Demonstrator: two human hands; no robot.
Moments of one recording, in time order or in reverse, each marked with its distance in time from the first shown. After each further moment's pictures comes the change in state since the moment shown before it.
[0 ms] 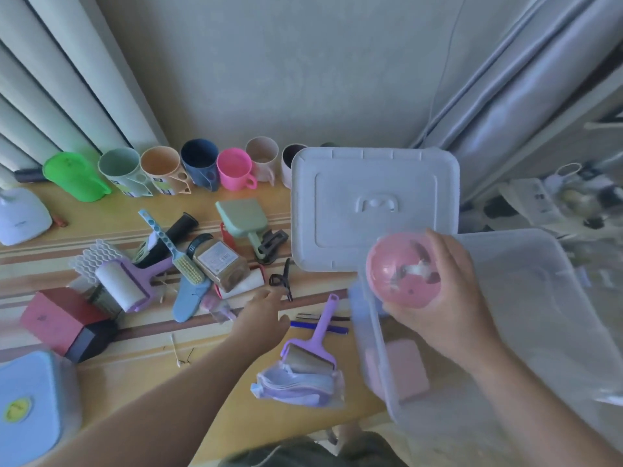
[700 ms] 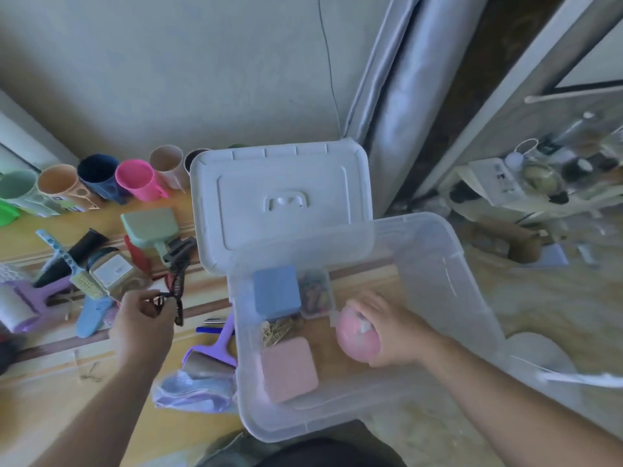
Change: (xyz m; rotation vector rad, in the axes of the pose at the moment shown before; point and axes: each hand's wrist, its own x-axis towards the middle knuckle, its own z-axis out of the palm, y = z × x) left_hand -0.034 0.102 0.009 -0.462 0.693 -0.421; right_hand -0.033 0.247 -0.041 -0.267 -0.737 -0.026
